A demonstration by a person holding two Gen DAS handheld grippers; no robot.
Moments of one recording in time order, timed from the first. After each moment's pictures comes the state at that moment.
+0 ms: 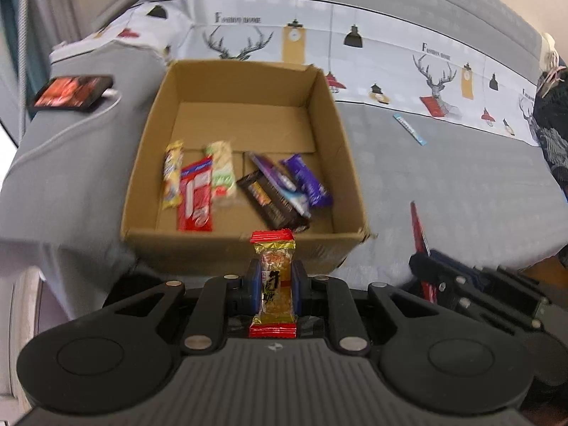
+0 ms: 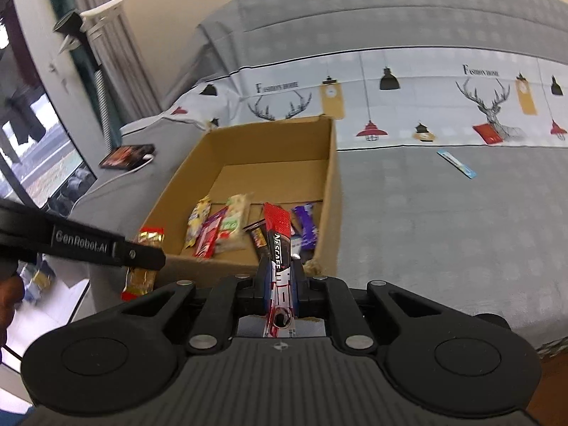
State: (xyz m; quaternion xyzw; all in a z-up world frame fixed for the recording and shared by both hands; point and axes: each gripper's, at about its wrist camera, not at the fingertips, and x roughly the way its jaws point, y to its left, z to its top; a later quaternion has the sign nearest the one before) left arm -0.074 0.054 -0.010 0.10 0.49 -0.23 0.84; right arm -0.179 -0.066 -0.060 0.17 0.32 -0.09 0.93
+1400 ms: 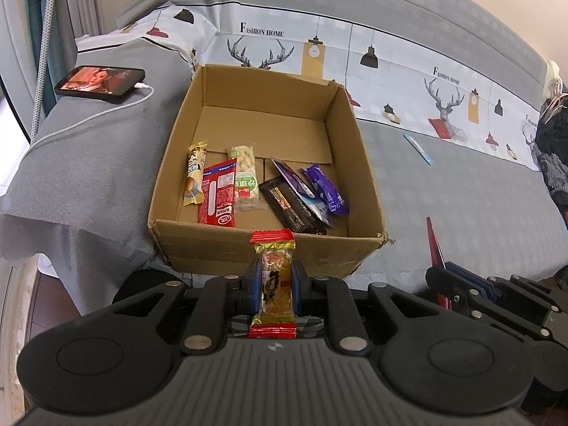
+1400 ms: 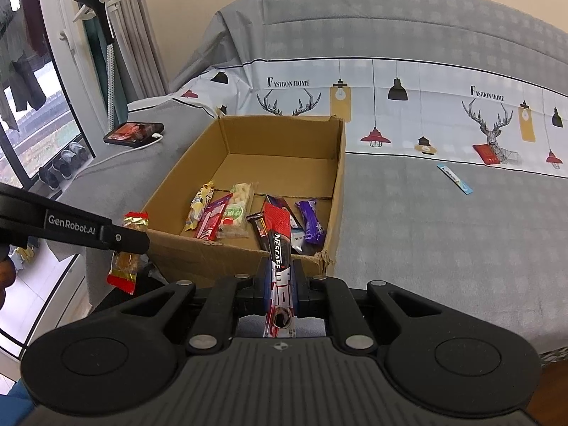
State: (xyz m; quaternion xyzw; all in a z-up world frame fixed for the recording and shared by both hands) left arm -0.076 0.088 -0.008 0.06 0.47 -0.22 0.85; right arm -0.178 -0.039 -0.054 0.12 0.34 -0.10 0.93
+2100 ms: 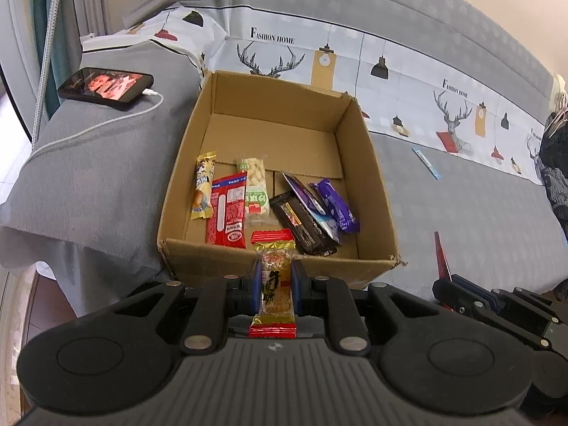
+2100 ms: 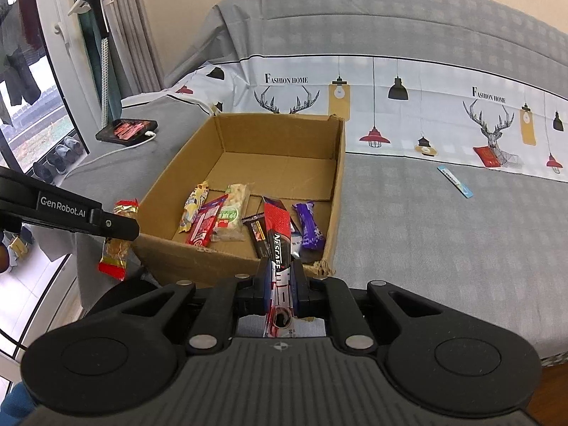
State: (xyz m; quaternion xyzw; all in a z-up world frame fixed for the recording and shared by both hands) left arm -0.049 0.094 -0.006 0.05 0.47 -0.21 0.86; right arm -0.159 -0.039 -0.055 0.11 0.35 -0.11 0.92
